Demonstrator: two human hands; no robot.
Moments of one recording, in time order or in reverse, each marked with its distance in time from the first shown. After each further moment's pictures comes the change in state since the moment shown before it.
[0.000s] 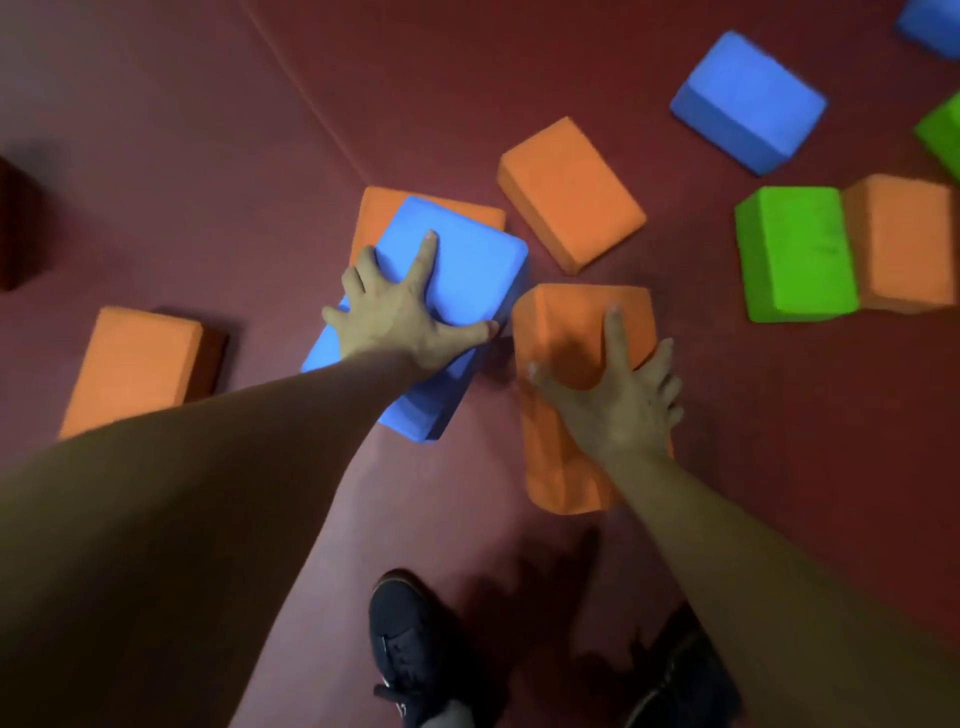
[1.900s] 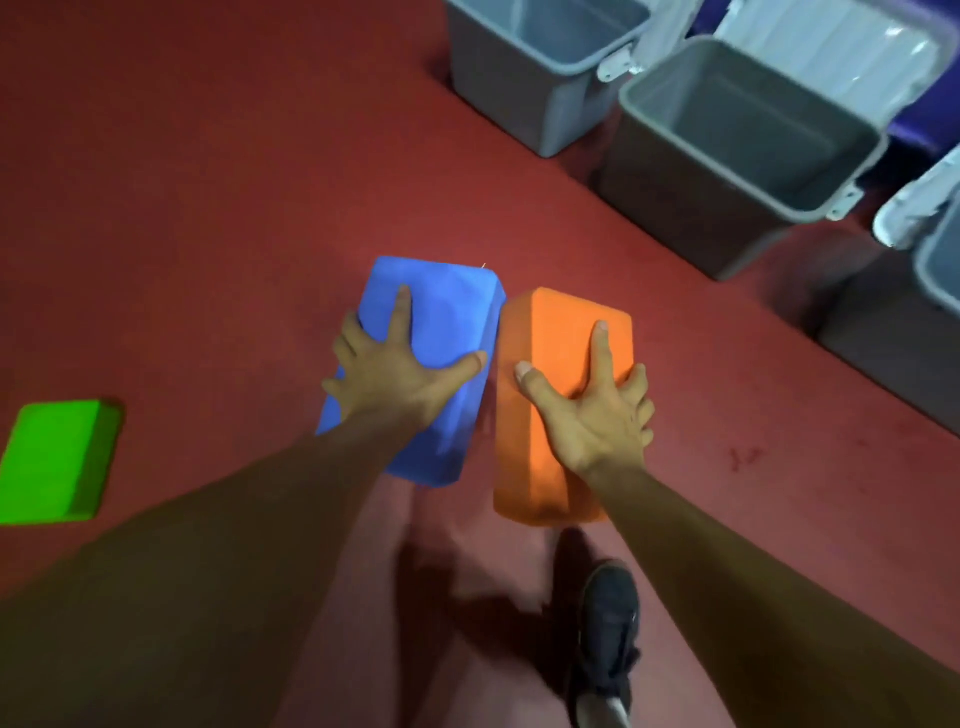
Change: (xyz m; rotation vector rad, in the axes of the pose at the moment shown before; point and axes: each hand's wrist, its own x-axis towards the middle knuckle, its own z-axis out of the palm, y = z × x) left_hand -1.063 1.135 0.530 0.310 -0.357 1.443; right_hand -0.432 1.338 -0.449 0.978 0.805 1.330
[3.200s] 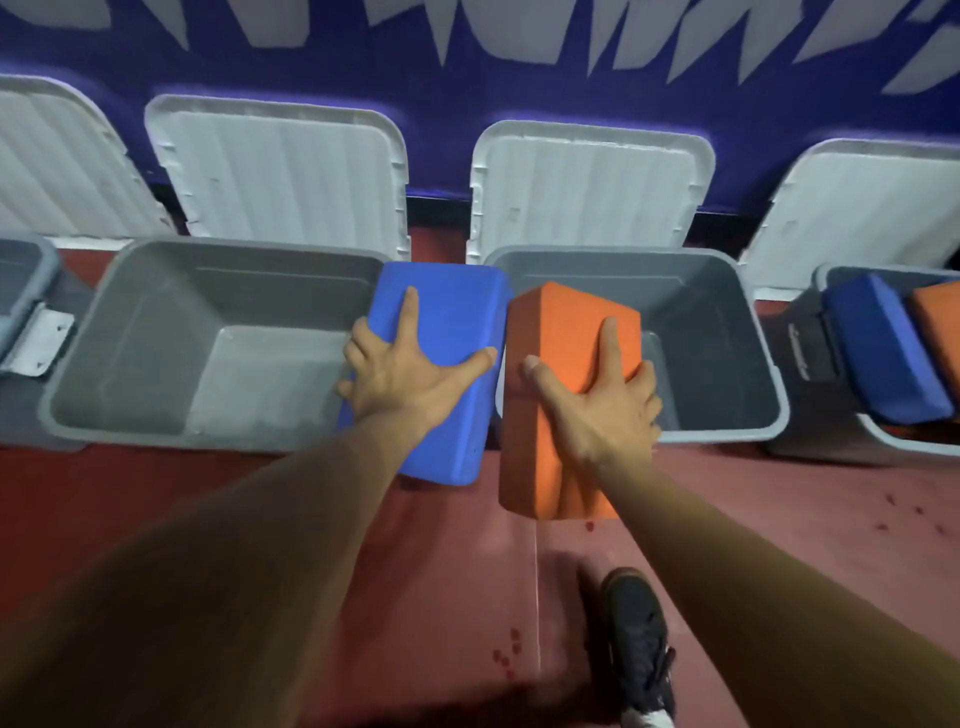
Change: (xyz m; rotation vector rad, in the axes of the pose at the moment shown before) left_hand 0.099 0.766 0.303 0.153 -0.390 0.623; right_hand 0.448 0.276 -0.486 0.264 0.538 0.572
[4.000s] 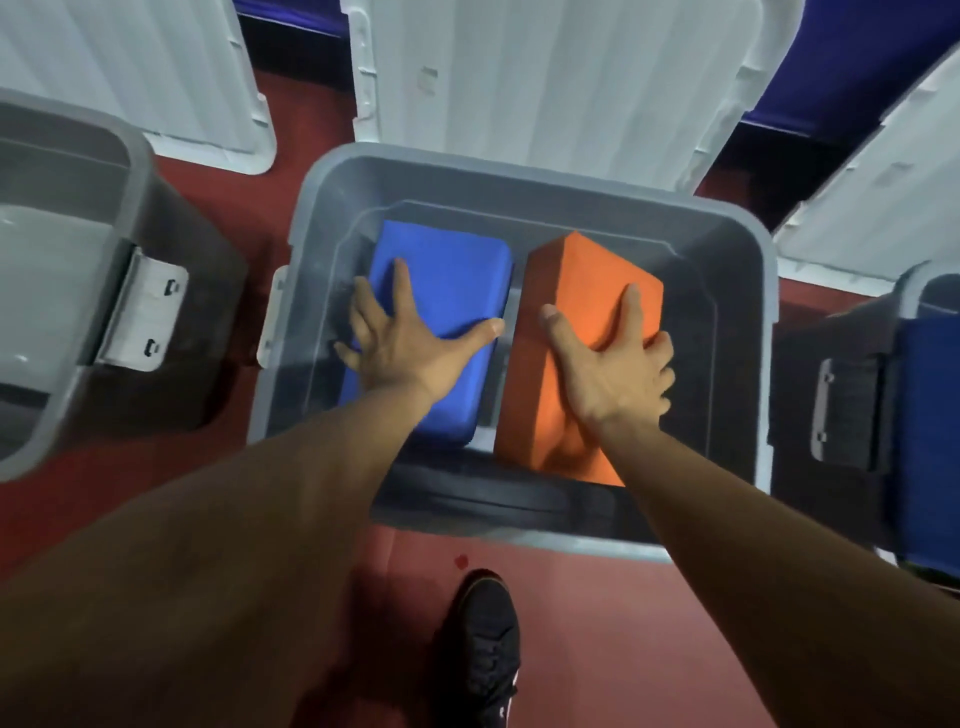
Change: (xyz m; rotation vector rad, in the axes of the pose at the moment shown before) left_hand 0.131 0.170 0.288 -0.057 -0.127 -0.245; right_hand 0.329 0.146 0.001 -0.121 -0.148 0.150
